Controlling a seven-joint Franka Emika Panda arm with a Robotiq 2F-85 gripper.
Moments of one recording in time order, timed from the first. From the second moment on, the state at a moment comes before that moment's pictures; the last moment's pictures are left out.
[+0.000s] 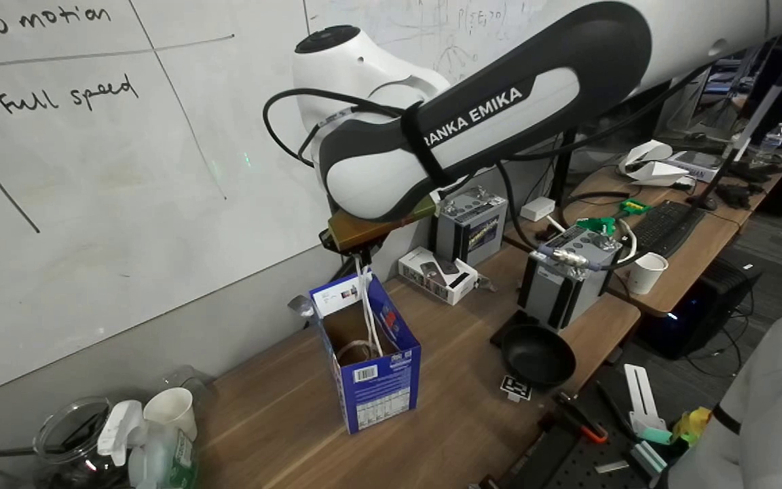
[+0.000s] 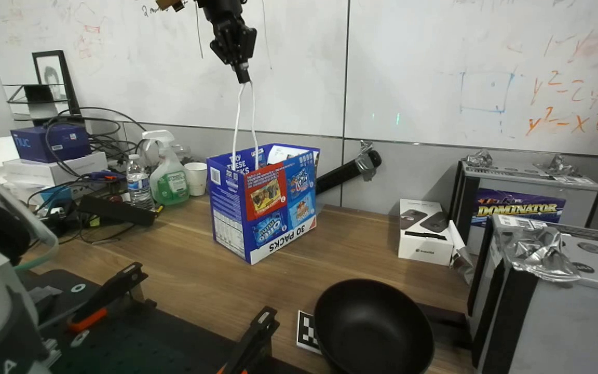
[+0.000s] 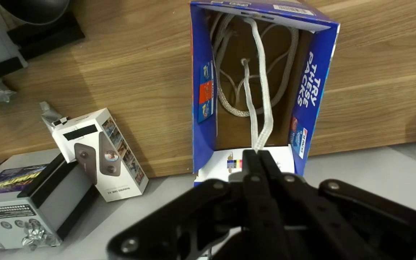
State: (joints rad) arm 0.14 -0.10 0.19 -2.18 -0.26 2.20 0.69
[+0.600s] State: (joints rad) arm 0.14 -0.07 0.18 -2.18 -0.25 2.22 0.68
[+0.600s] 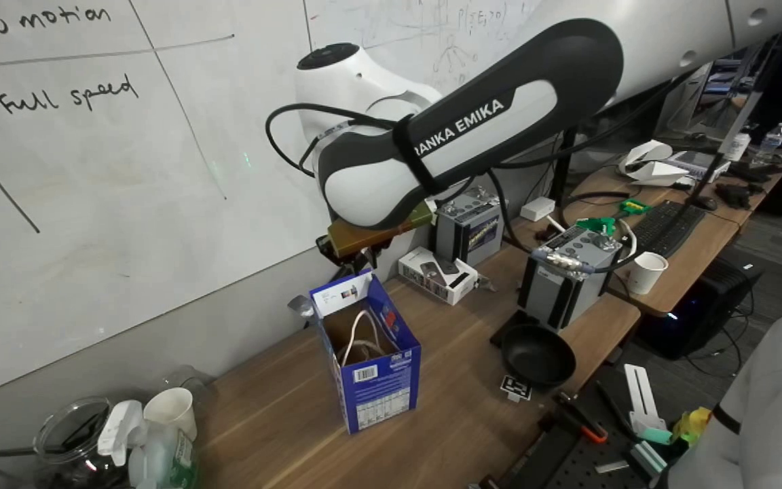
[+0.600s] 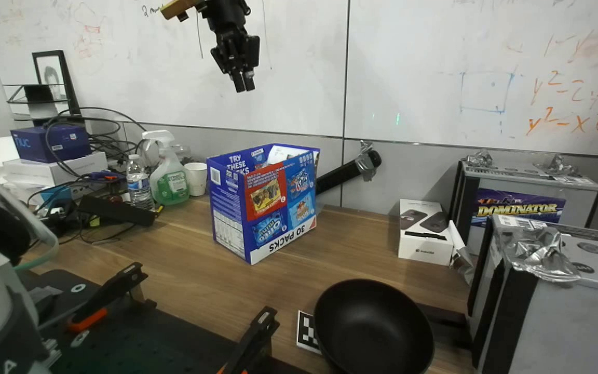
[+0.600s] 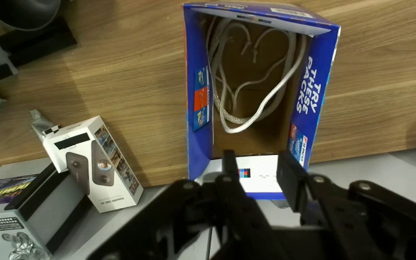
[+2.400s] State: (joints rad) arm 0.21 -0.86 0.24 -2.66 -0.06 1.96 0.41
